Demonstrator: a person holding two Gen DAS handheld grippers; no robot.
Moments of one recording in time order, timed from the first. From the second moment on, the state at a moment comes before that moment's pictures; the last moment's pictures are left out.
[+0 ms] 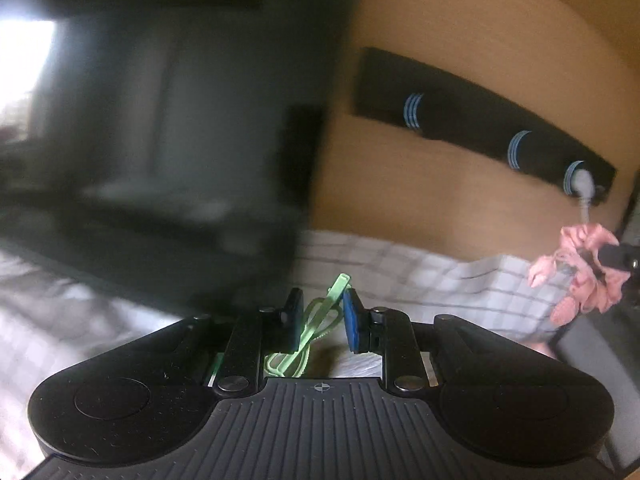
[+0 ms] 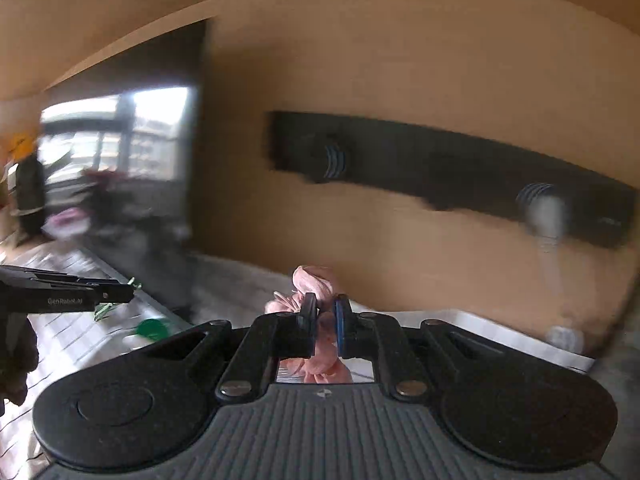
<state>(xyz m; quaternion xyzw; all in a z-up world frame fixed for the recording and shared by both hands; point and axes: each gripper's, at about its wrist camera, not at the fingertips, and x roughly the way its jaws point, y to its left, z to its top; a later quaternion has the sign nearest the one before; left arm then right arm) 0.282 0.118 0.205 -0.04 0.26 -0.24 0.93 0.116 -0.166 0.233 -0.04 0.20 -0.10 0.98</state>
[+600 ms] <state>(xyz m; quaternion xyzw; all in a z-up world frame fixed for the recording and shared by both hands) 0.279 -0.148 0.185 0.01 0.34 -0.48 0.81 0.069 -0.269 0.160 0.05 0.27 -0.19 0.94</state>
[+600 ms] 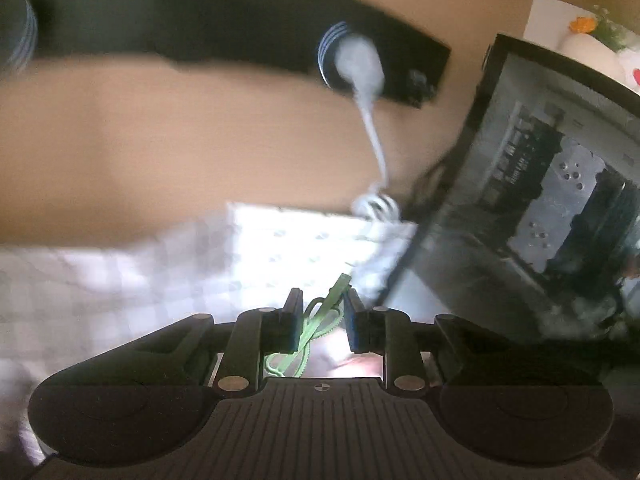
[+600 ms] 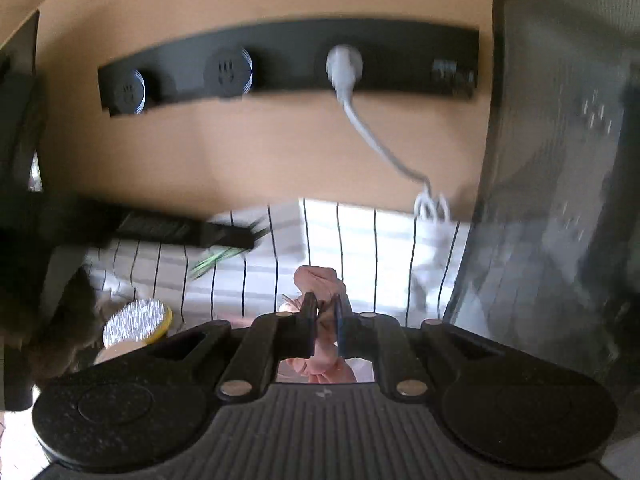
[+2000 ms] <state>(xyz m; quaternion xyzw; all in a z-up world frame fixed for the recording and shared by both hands) 0.242 0.151 0.102 -0.13 0.34 -0.18 0.91 0.088 -0.030 0.083 -0.12 0.36 0.02 0.92</state>
